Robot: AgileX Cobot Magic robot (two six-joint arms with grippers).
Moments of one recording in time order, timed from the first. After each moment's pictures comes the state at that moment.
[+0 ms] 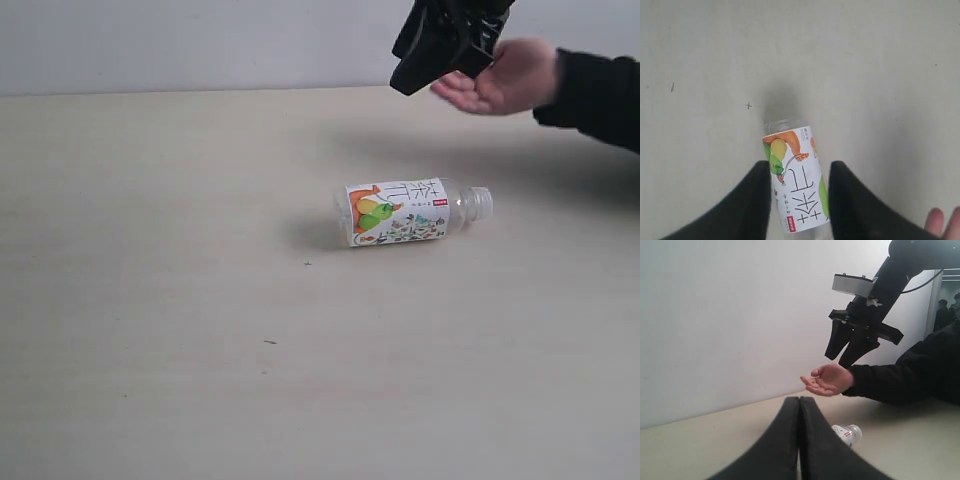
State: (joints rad) left arm -0.94 0.44 -0.01 -0.48 -0.54 0.39; right arm 0.41 1.85 -1.71 0.48 1.22 -1.27
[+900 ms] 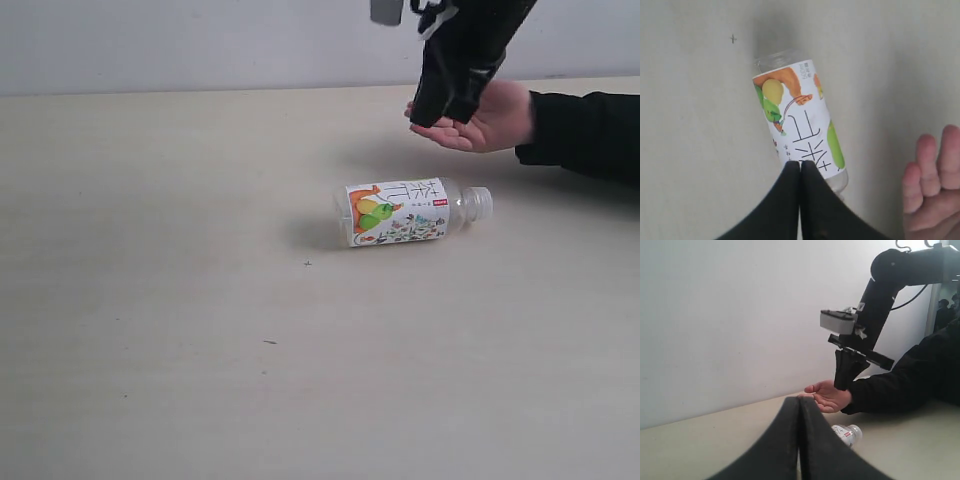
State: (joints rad) left arm -0.94 0.44 -0.01 -0.48 -0.54 0.39; right arm 0.47 1.95 -1.71 0.23 1.22 -1.07
